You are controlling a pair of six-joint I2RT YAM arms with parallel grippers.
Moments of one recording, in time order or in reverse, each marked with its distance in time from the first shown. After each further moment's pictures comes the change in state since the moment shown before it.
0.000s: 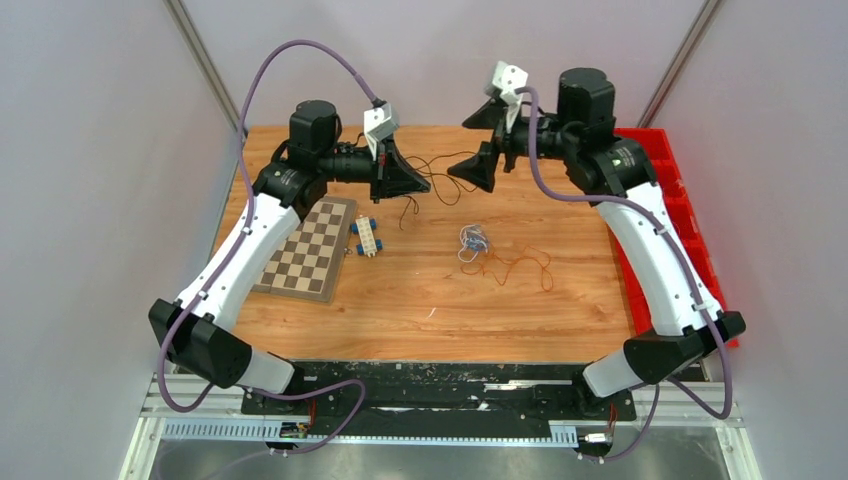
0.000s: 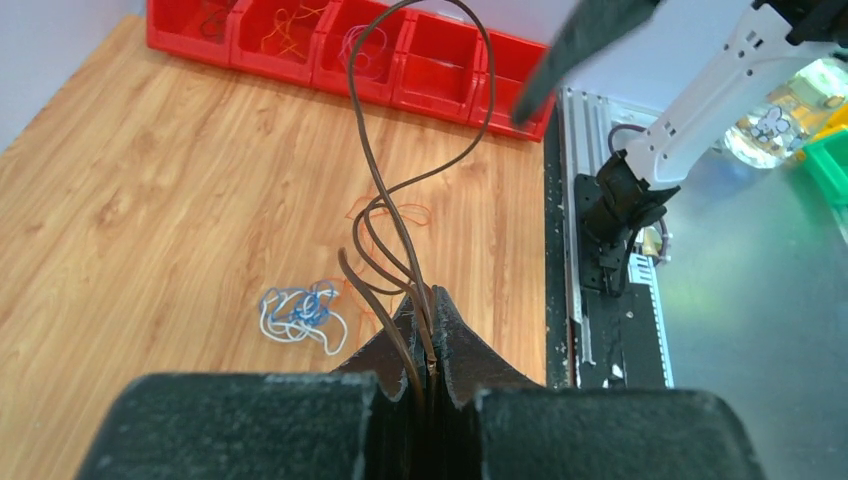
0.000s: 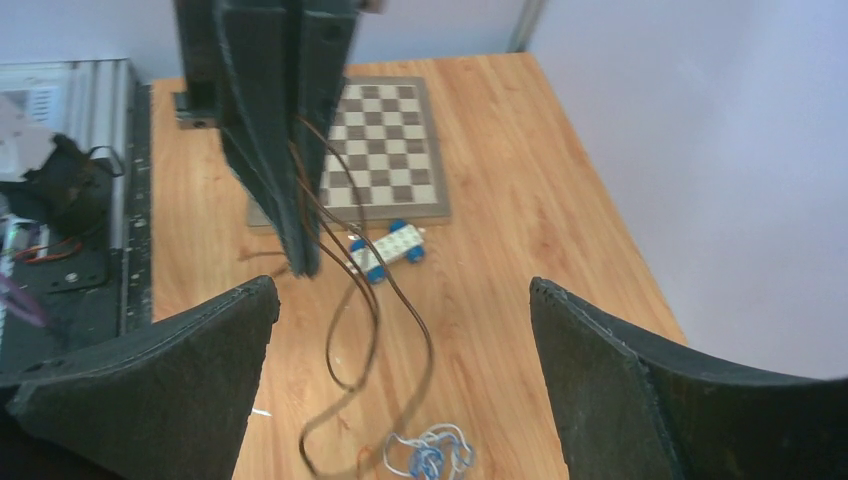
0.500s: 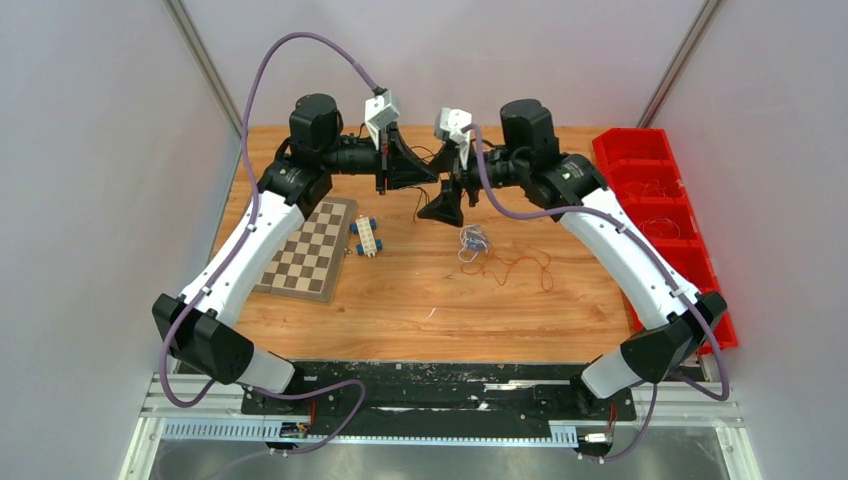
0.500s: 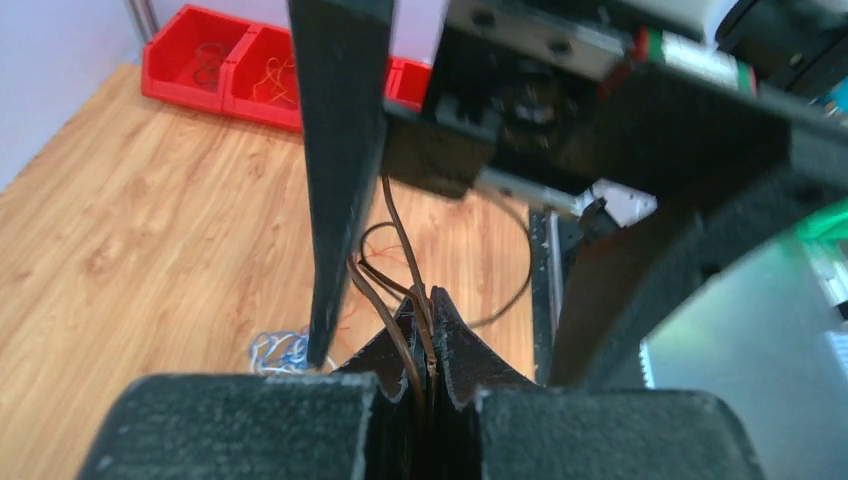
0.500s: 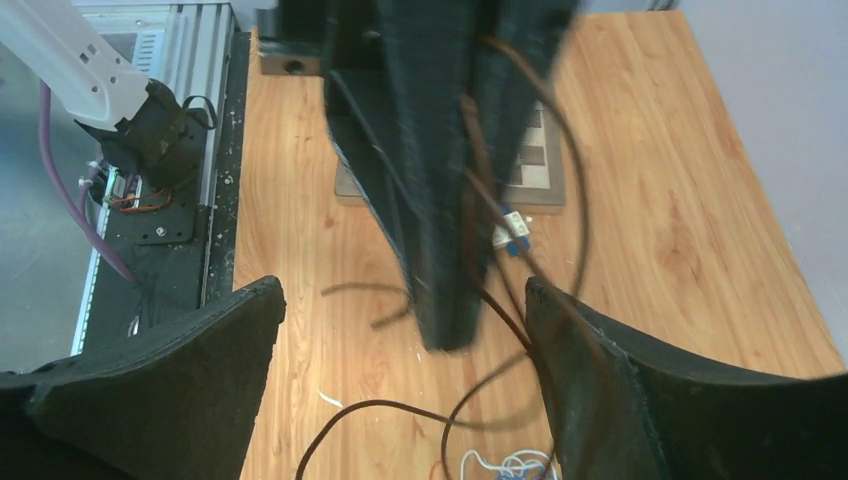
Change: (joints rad) left arm -0.028 0.032 0.051 0.083 0.012 -0.088; right arm 0.169 0.039 -0.138 -0.001 -0.029 -0.023
